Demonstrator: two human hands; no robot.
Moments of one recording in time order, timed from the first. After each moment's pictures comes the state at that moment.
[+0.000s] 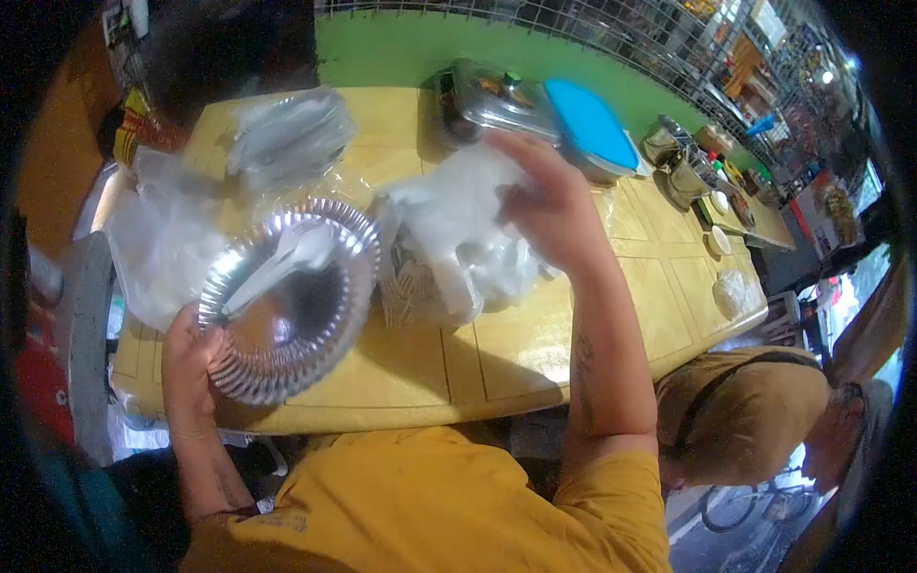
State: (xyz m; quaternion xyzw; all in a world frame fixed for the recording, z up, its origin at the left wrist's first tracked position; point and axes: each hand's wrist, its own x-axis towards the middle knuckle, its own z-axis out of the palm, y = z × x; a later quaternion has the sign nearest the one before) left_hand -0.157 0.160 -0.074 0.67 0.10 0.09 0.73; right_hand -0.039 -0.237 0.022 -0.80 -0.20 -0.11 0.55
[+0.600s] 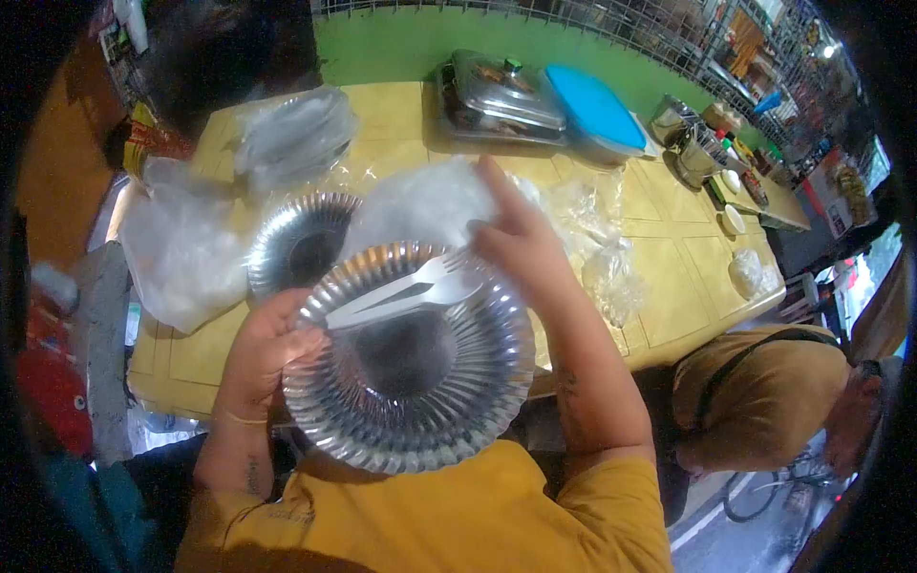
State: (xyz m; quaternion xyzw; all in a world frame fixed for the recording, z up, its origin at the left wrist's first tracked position) left_hand -0.148 0.084 -0.053 0.59 -0.03 -0.16 0.79; right_hand -0.069 -0.221 -0.031 -0.76 -0.10 -0.04 0.64
